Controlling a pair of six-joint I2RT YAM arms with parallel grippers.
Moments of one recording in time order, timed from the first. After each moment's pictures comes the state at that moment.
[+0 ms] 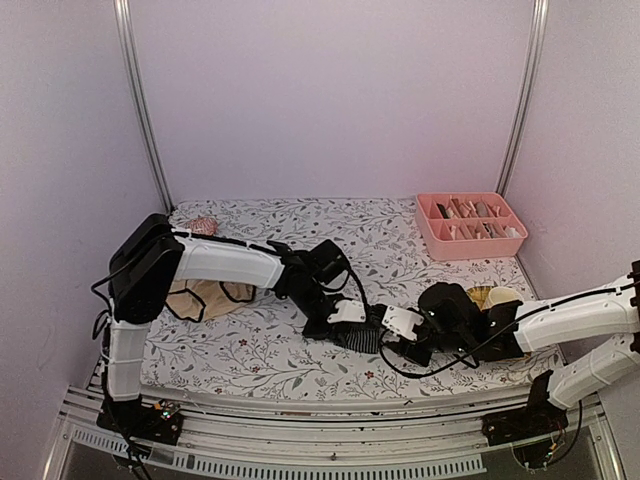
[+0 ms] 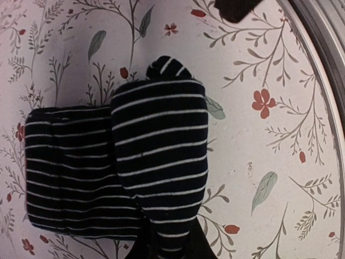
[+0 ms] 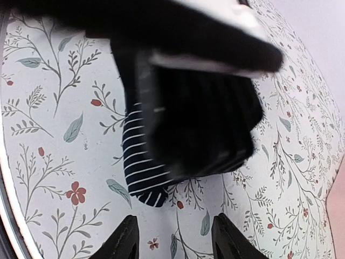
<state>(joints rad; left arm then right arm) -0.95 2.13 1.48 -0.54 0.36 0.85 1.03 1.31 0.56 0.01 0.15 -0.33</state>
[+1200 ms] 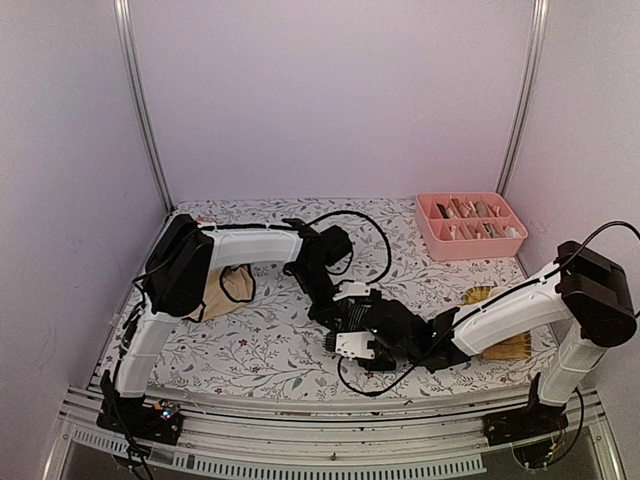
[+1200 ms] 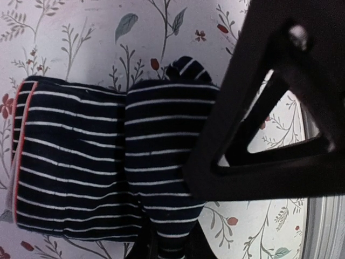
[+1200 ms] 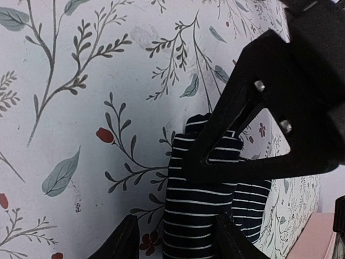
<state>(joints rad) -0.85 2.39 1.92 -0.97 0.57 0.77 1.15 1.68 0.74 0.12 0.32 -0.60</state>
